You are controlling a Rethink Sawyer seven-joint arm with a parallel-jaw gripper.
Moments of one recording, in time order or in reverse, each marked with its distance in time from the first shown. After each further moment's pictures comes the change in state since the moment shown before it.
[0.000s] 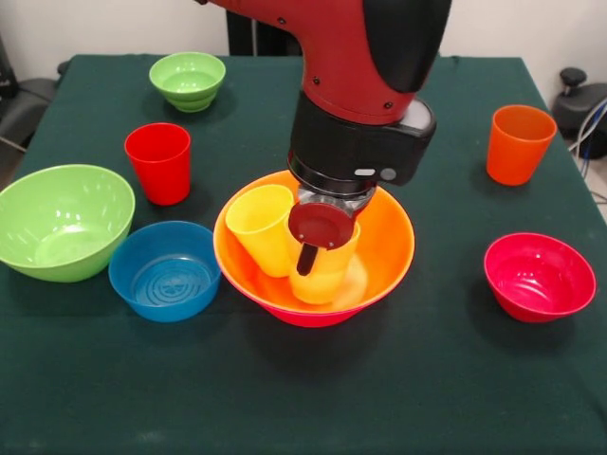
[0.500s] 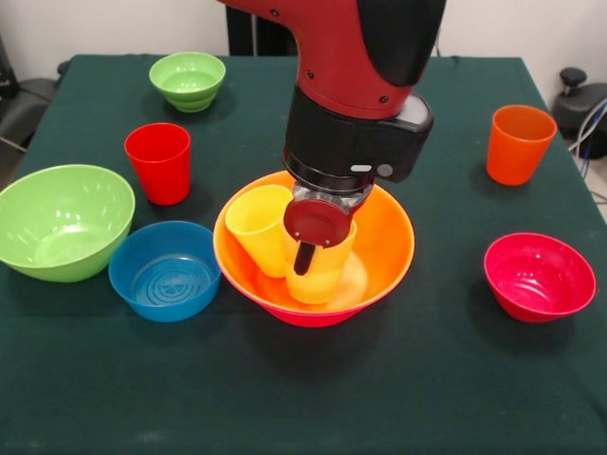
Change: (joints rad) arm -0.006 -0.010 0.005 -0.001 0.000 0.000 0.000
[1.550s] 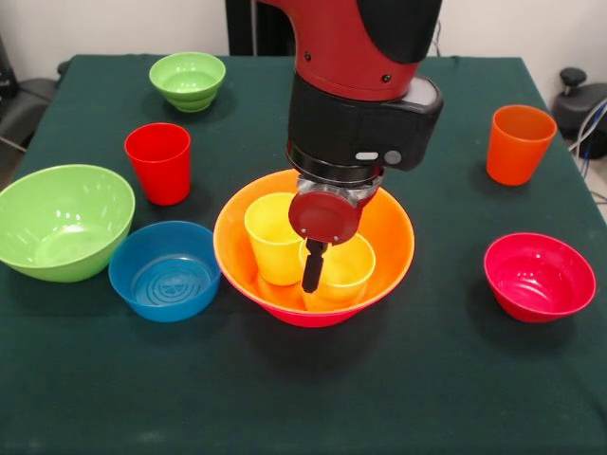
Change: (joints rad) arm -0.030 -0.044 0.064 0.000 0.000 0.000 0.000
